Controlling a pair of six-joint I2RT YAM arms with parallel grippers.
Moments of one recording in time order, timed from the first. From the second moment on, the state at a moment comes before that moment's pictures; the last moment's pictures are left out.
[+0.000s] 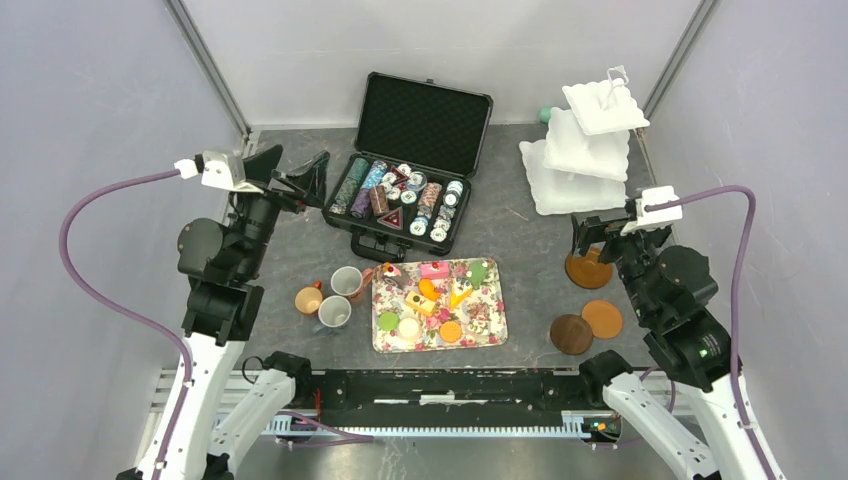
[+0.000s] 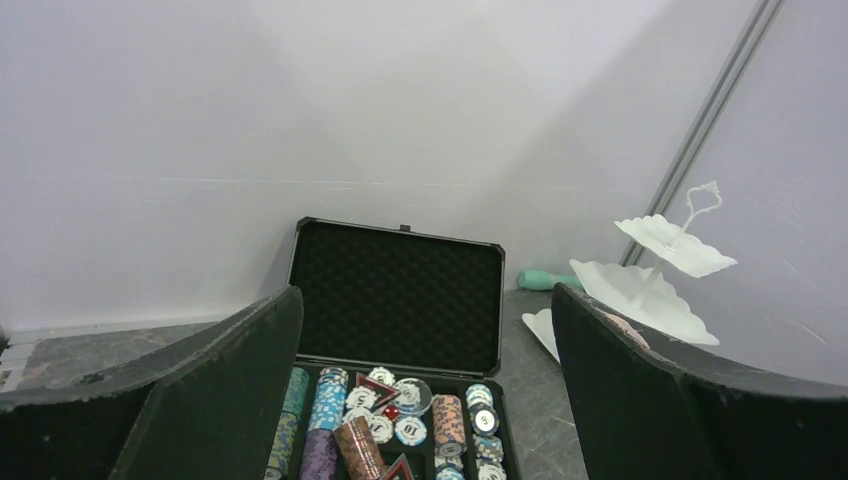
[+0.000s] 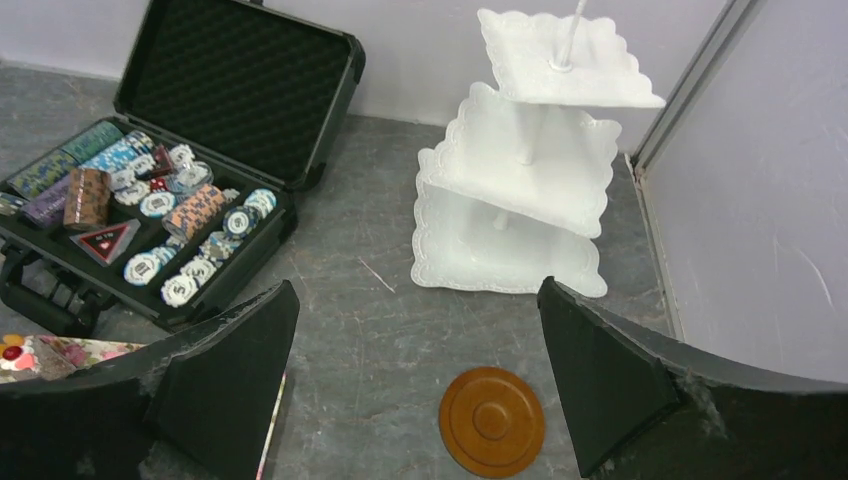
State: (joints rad) left arm -0.25 0.70 1.00 0.03 0.04 -0.22; right arm 0.43 0.52 0.96 -0.48 0.30 -0.05
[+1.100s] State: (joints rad) left arm -0.42 0.70 0.99 0.04 0.02 -0.21; right arm -0.24 0.96 0.60 -0.30 0.31 0.25
